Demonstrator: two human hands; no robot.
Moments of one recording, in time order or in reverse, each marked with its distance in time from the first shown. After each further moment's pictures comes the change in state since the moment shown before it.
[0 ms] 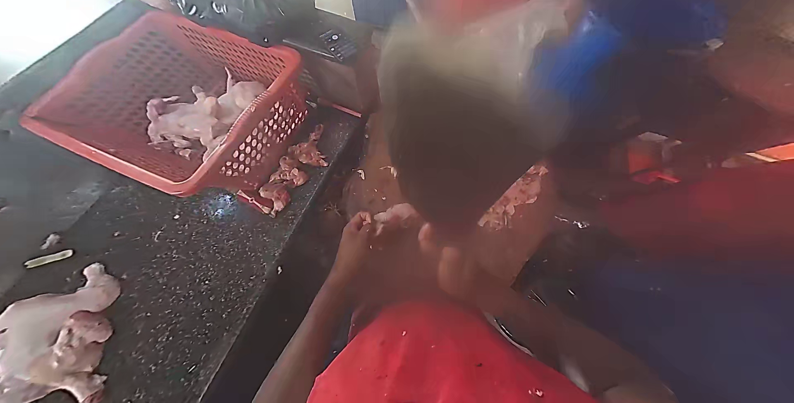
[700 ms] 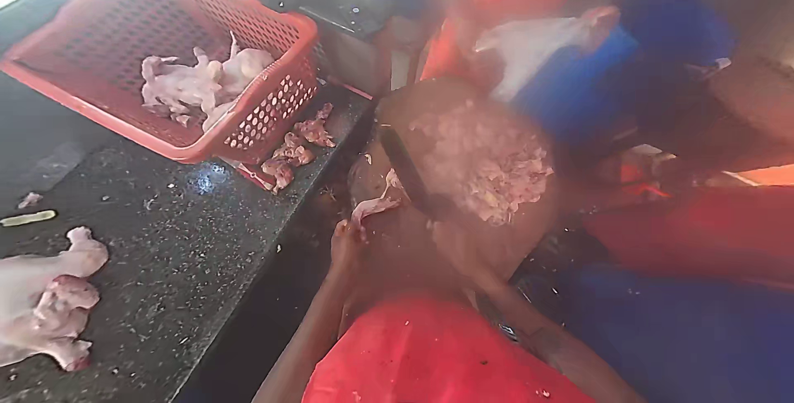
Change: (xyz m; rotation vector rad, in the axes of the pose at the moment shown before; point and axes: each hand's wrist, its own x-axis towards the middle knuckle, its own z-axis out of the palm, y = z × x) left_hand -0.028 -0.048 -0.018 -0.442 0.416 -0.294; right_hand -0.038 0.065 -0.002 -0.164 -0.324 0.649
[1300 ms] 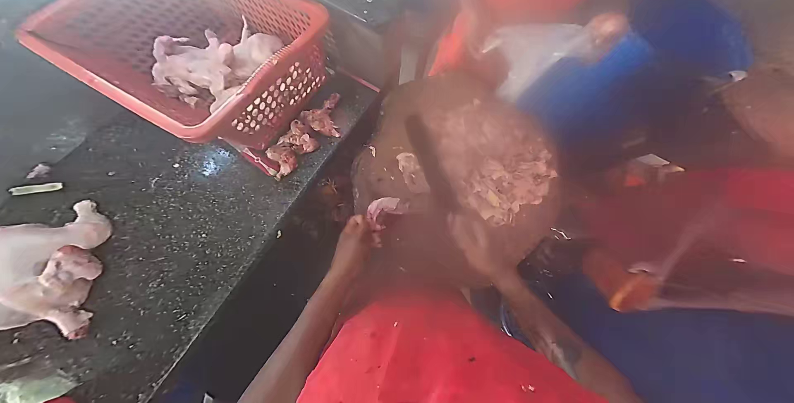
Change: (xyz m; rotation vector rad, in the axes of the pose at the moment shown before) left_hand -0.046 0.013 0.011 0.053 -0.203 -0.024; right_hand -0.021 -0.012 -0.039 -0.004 0.031 0.021
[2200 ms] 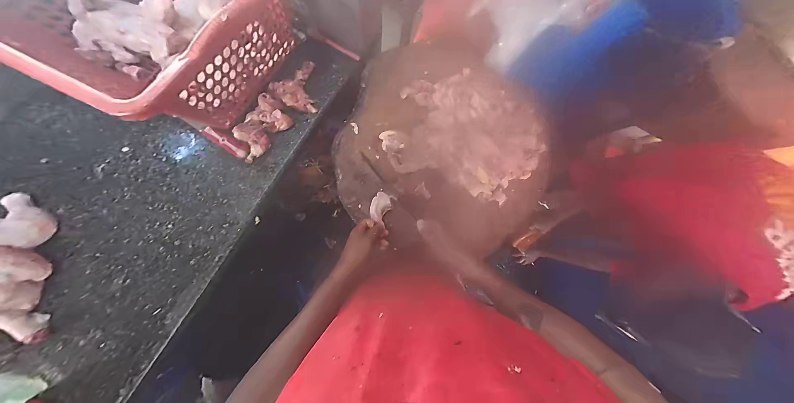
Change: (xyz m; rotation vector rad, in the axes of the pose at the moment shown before) left_hand 0.002 -0.062 -0.002 0.322 -0.140 -0.239; right_hand -0.003 0.044 0.051 -0.130 -0.290 0.270
